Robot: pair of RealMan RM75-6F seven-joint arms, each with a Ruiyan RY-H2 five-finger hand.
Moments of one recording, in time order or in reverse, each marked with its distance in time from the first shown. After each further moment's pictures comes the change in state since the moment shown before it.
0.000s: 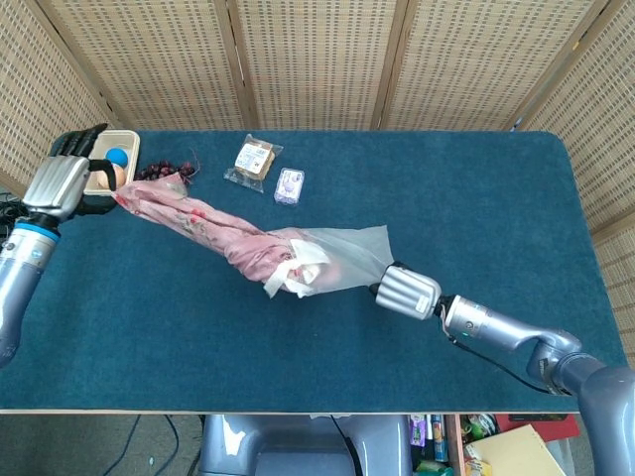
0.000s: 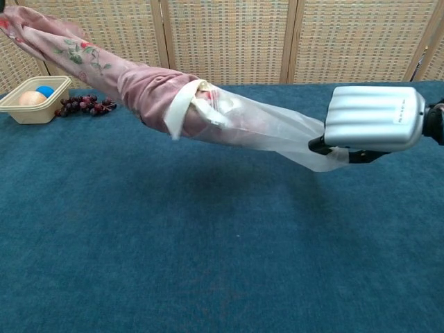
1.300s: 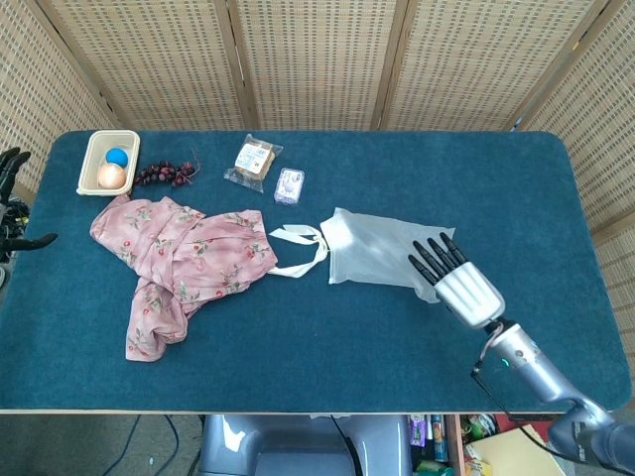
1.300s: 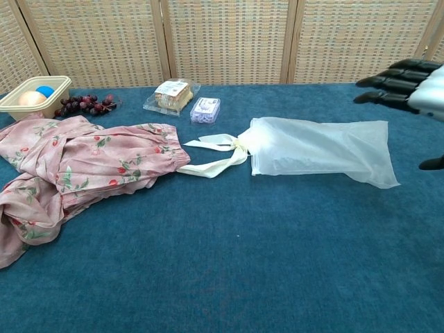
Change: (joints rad) left arm 0.258 0.081 0.062 -0.064 0.105 0.284 -0.140; right arm -0.319 0.191 0.136 -0.506 0.359 0.041 -0.175
